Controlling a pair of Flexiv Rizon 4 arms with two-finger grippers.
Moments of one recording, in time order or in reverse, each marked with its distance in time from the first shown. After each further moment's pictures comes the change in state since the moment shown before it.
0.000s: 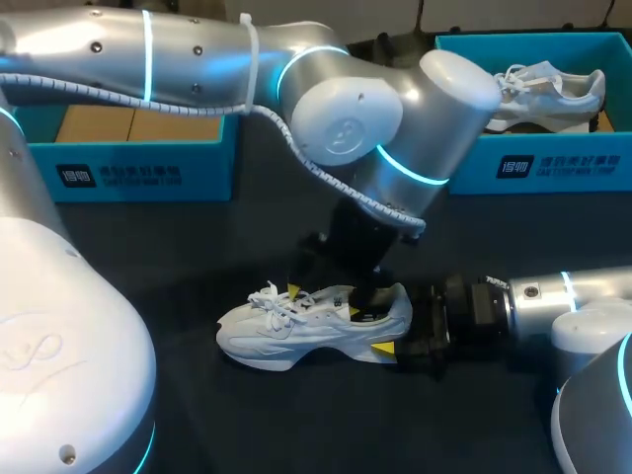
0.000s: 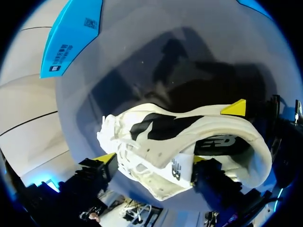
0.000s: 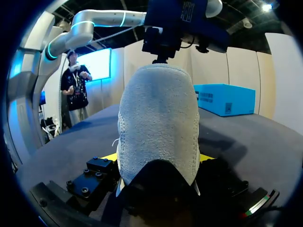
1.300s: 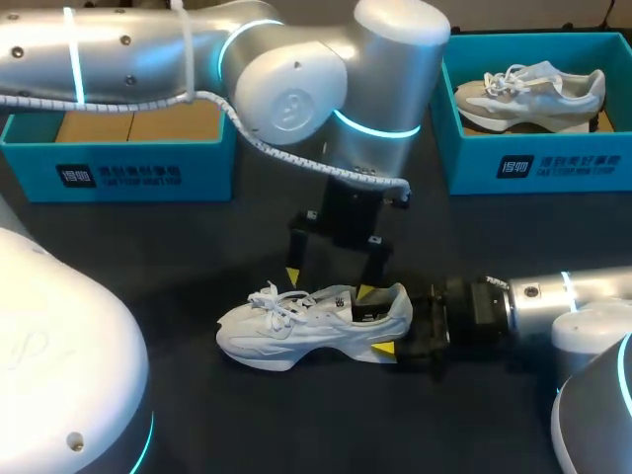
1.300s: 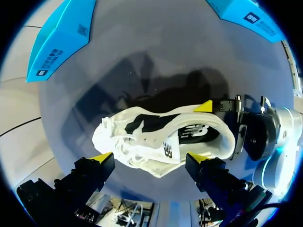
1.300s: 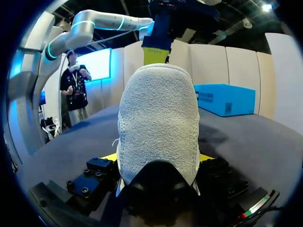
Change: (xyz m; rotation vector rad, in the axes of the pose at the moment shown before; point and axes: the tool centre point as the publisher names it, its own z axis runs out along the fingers) left arm -0.002 0.001 -0.039 0.020 0.230 0.051; right arm 0.000 0.000 0.000 0.000 0.000 0.000
